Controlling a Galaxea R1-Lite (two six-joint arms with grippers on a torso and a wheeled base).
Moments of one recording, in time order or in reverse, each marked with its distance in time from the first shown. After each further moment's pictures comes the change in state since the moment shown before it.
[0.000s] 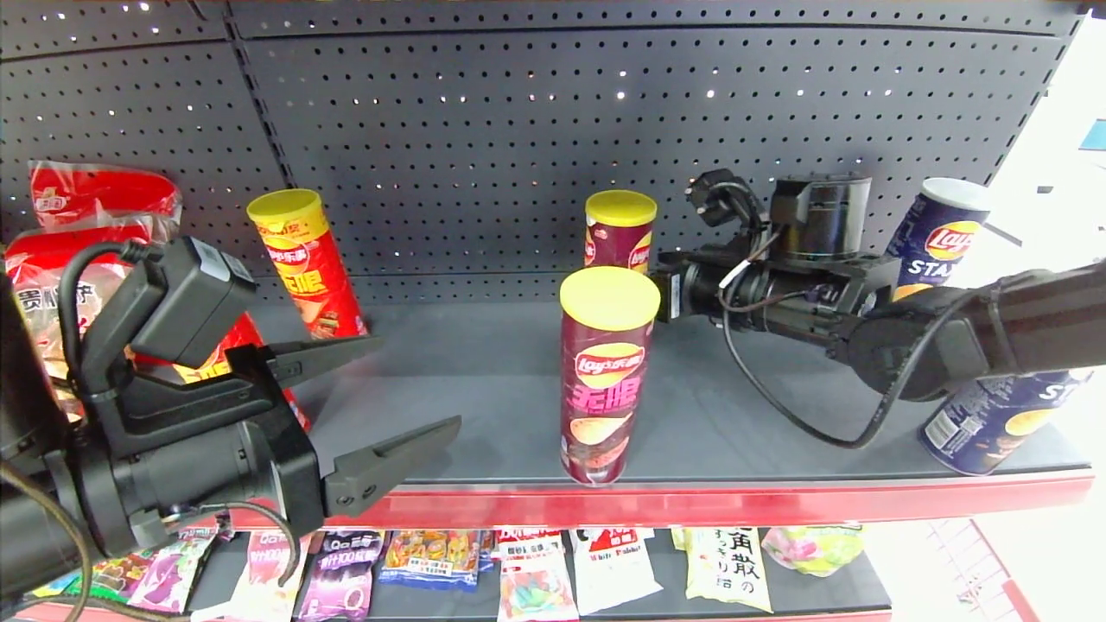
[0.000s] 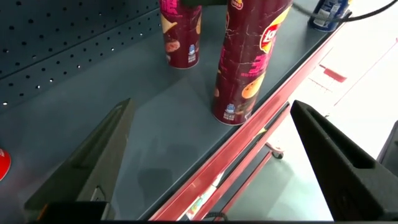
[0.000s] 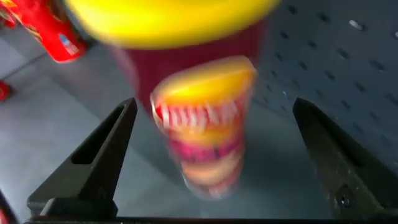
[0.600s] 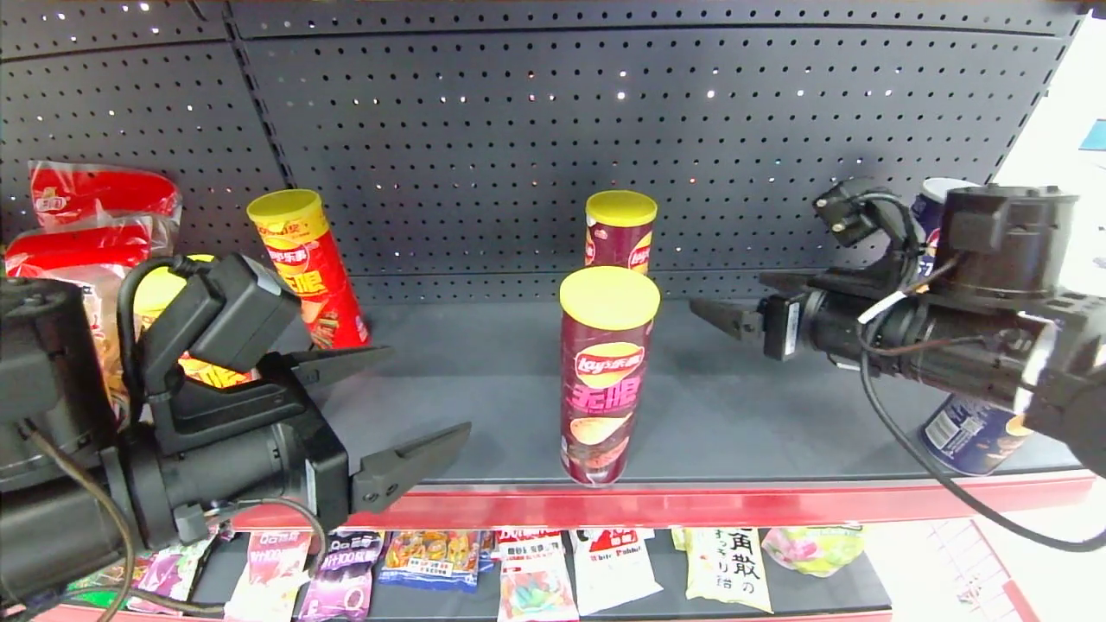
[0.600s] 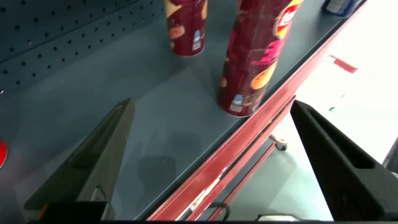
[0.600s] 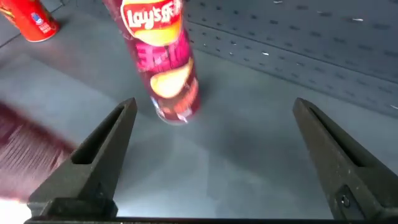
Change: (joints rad) left arm -0.007 0.055 0.000 -0.001 0.036 0.010; right arm -0.062 -0.330 0.354 0.000 -0.079 0.001
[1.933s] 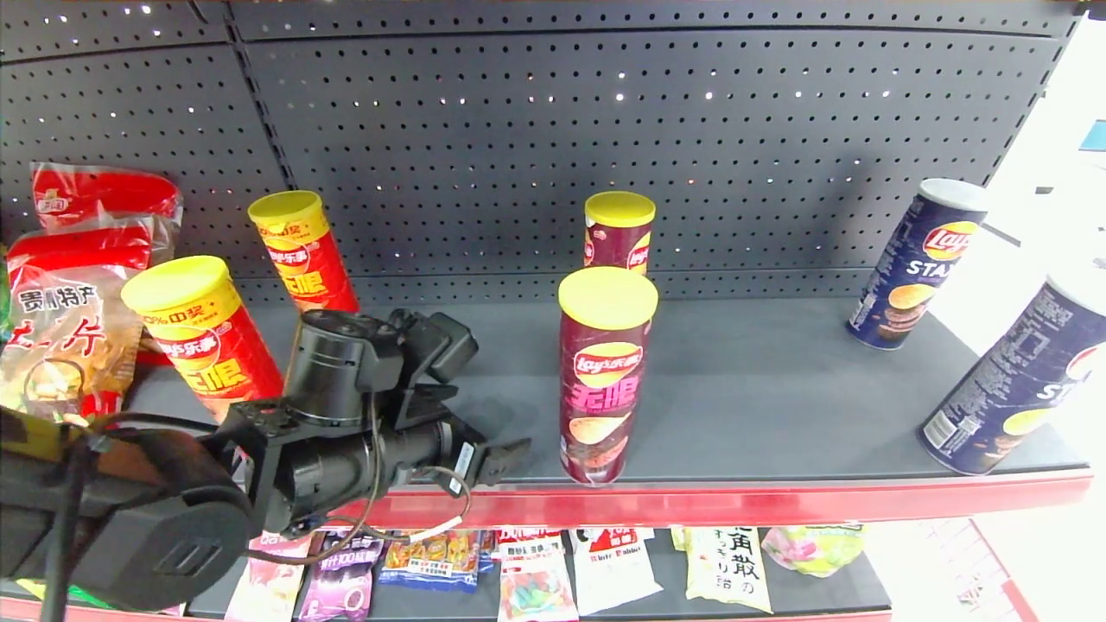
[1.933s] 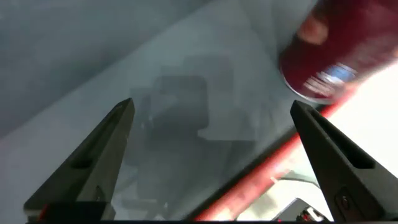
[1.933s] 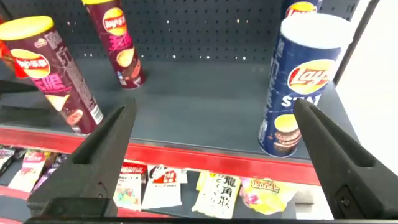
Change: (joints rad) left arm -0.048 0.442 -0.157 -0.004 0.204 0.000; right arm -0.218 -1.118 0.387 0.477 -0.106 0.066
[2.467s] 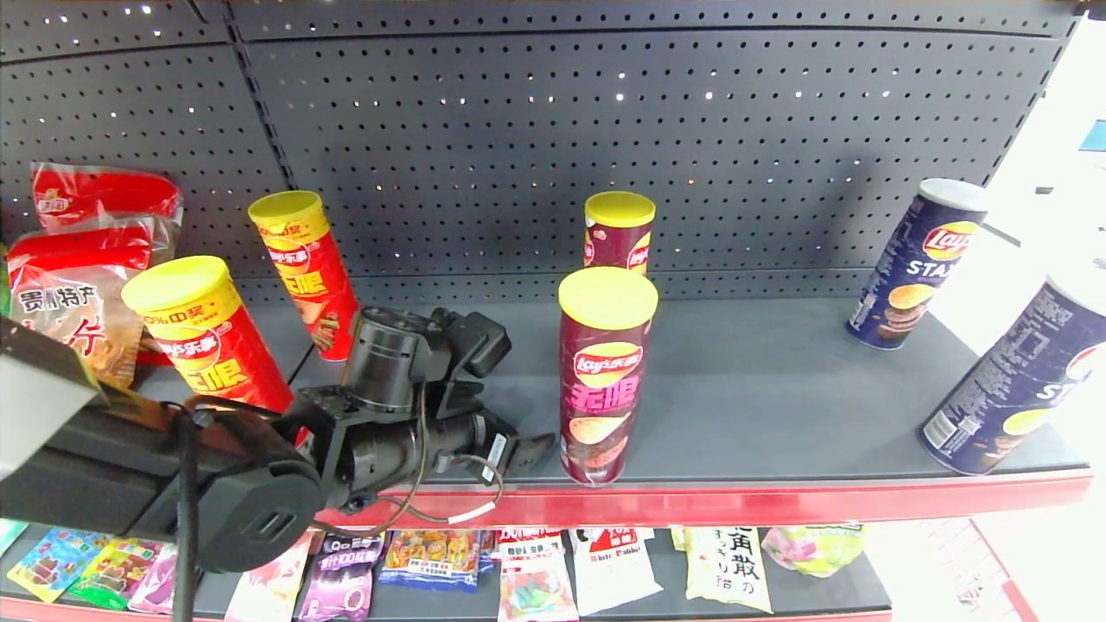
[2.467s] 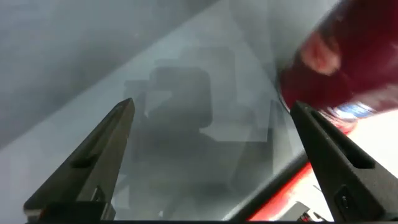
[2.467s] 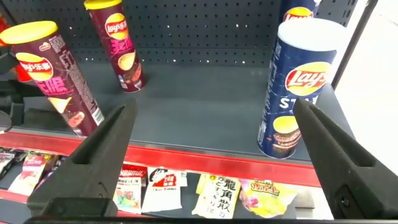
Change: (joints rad) left arm -0.020 0.106 -0.093 0.000 0.000 -0.001; right arm -0.001 -0.017 0.002 0.000 0.002 0.000
